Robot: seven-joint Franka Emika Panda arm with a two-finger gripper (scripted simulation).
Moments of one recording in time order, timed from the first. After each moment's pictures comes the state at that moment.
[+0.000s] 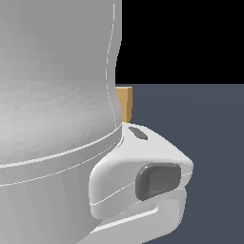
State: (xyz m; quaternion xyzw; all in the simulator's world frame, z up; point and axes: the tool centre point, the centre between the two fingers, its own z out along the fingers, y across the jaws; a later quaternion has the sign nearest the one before) arm -0.044 -0.229 0.019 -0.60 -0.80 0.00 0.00
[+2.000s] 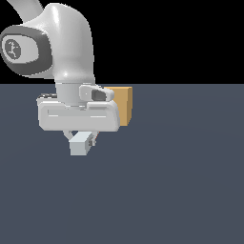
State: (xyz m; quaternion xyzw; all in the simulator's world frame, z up) arm -0.107 -0.002 0.044 -0.72 -0.69 0.00 0.00
